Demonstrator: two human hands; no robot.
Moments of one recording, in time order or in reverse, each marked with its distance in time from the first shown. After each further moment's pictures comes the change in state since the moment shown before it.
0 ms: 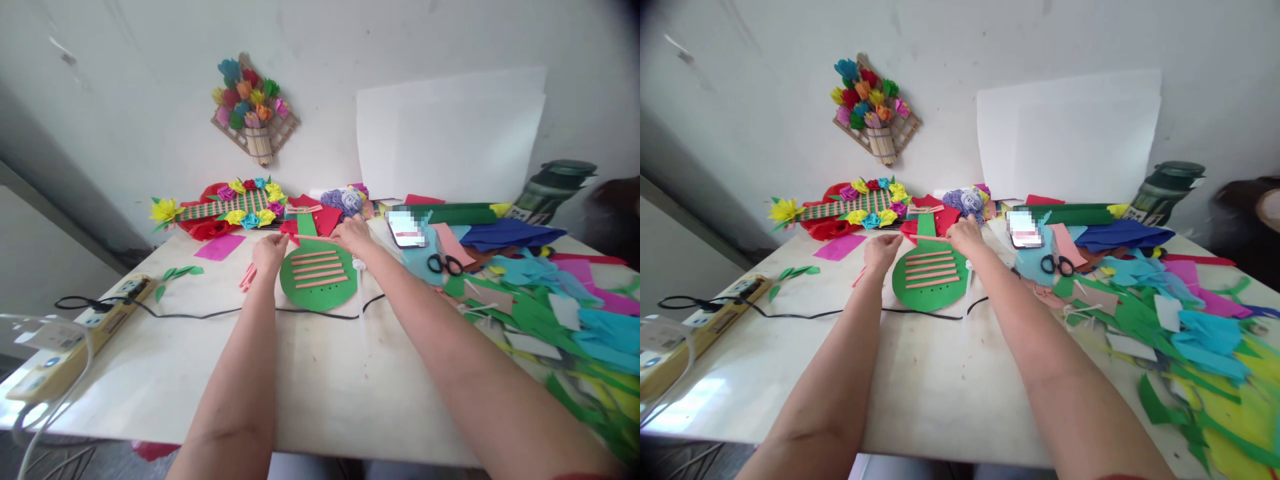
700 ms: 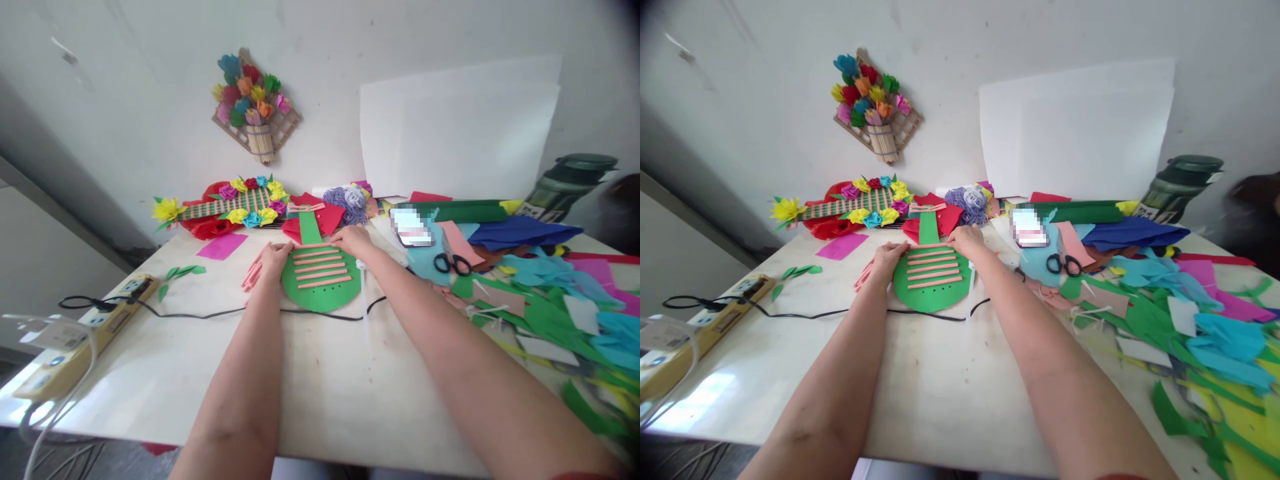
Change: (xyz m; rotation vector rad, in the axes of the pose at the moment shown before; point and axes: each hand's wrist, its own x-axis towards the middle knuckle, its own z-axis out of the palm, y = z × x) left_hand -0.002 -0.027 0.020 -0.321 -0.190 -0.062; right_hand 0.007 0.004 0.028 0.174 -0.104 0.106
